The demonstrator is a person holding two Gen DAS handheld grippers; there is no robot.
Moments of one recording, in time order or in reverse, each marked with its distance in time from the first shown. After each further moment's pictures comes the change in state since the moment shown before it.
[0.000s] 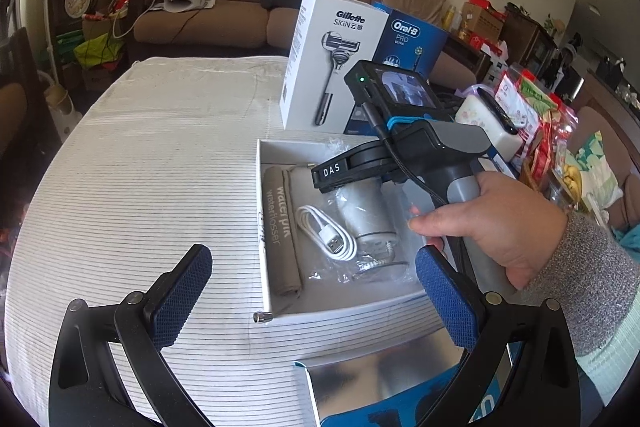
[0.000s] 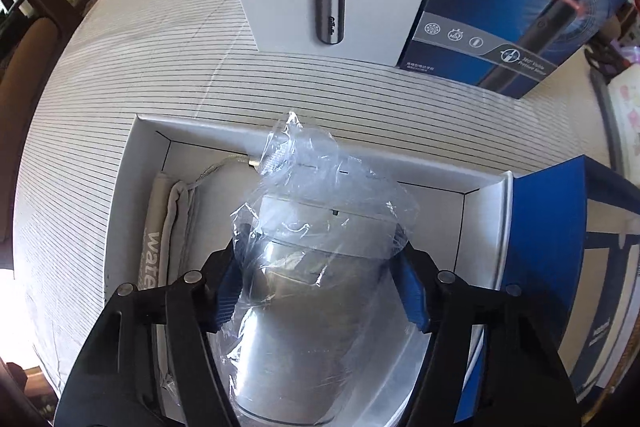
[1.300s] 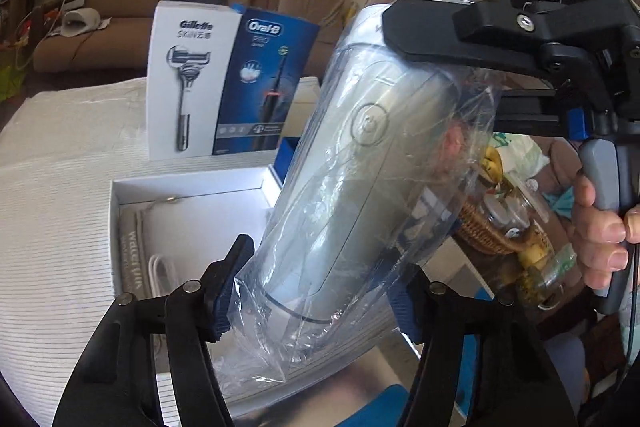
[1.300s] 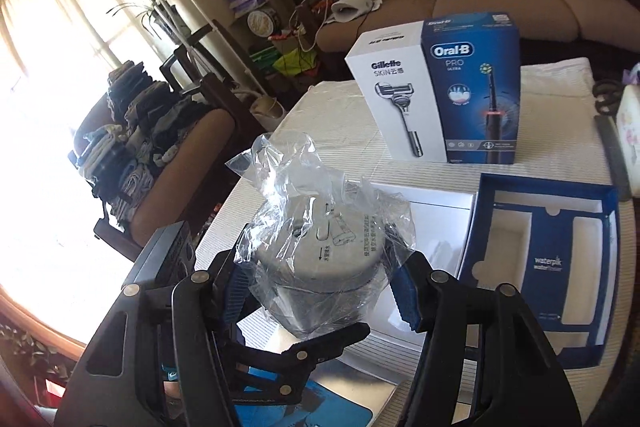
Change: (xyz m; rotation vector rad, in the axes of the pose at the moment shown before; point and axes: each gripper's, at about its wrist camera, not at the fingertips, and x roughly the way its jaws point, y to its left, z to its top) left arm 0.021 -0.082 0.022 0.173 -0.016 -0.333; right arm -0.237 -0.068 -0.120 -0.053 -0.432 0.550
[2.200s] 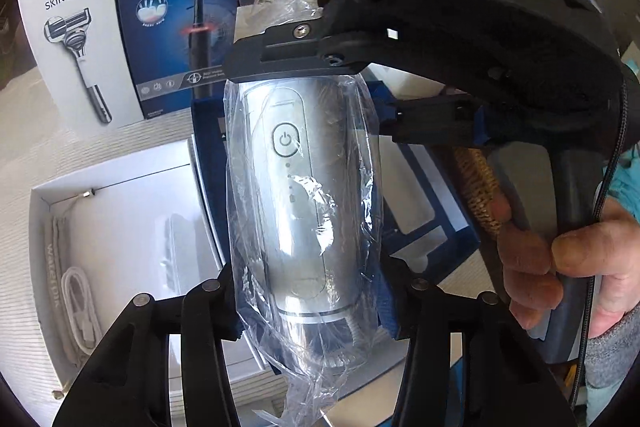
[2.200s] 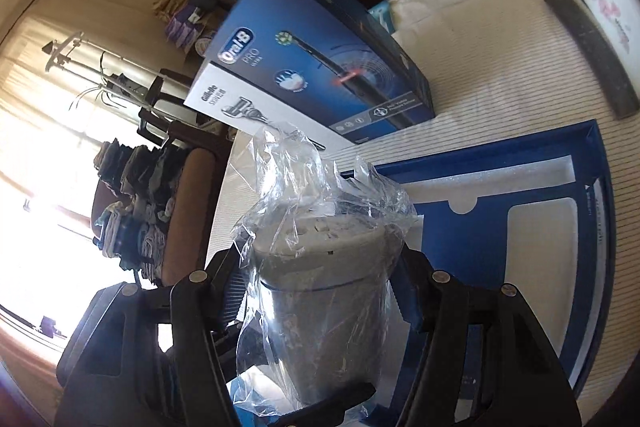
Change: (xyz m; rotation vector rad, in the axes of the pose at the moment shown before) left arm 0.124 -0.065 0.031 -0.047 0.331 0.130; right arm 0.058 -0.203 0.013 0.387 0.084 0.103
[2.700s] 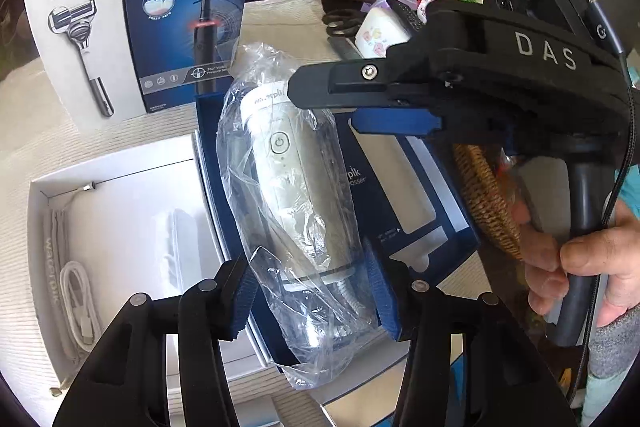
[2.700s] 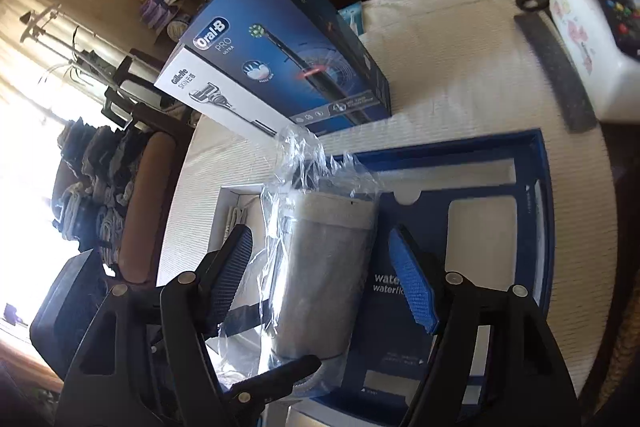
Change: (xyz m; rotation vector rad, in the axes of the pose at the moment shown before) left arm -0.013 0.006 -0.010 -0.021 0.001 -0.016; right arm -0.012 0.005 -0.008 -0.042 0.038 -0.148
